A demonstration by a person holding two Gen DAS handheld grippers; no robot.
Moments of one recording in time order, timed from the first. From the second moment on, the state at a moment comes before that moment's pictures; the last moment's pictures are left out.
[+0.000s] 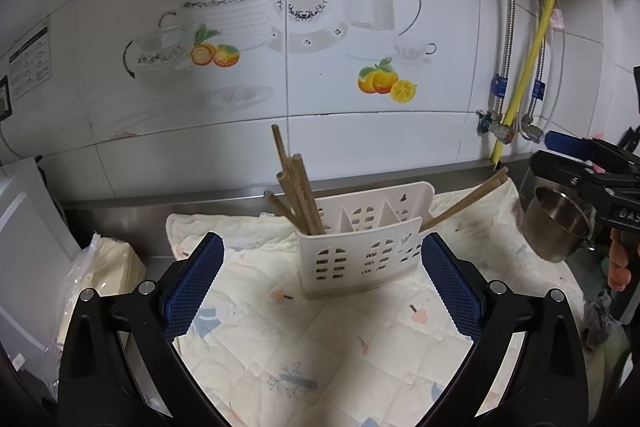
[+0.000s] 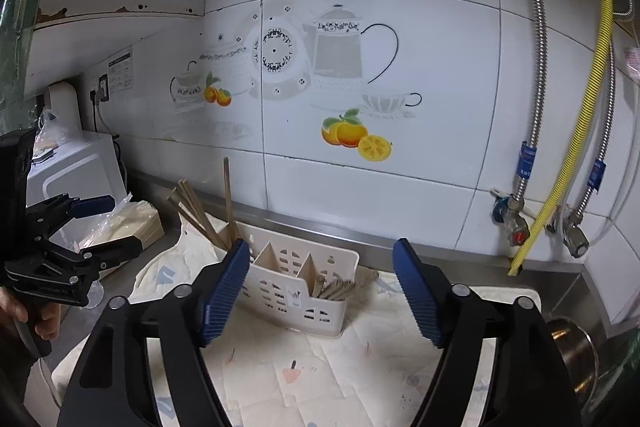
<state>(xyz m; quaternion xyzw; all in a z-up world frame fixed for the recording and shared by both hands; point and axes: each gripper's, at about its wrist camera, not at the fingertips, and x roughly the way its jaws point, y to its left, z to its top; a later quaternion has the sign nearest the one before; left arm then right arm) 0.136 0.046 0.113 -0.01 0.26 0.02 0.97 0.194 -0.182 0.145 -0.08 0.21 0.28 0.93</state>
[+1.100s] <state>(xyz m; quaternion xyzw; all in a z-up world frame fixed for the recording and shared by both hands) 0.081 0.031 0.074 0.01 0.27 0.05 0.96 0.139 -0.212 0.089 -0.05 0.25 0.25 0.93</state>
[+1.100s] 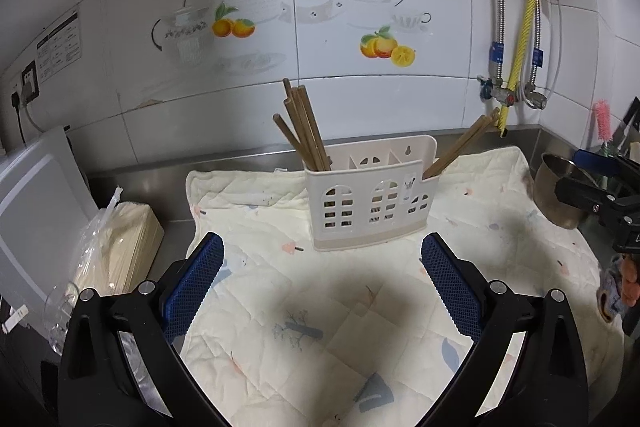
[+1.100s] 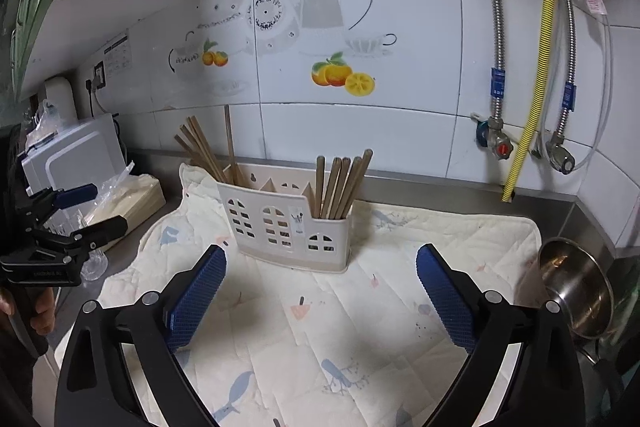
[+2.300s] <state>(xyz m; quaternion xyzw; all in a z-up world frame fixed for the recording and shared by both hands) 0.050 0.033 0.049 -0.01 0.28 0.07 0.96 0.106 -0.215 0.055 -0.06 0.27 0.23 0.94</state>
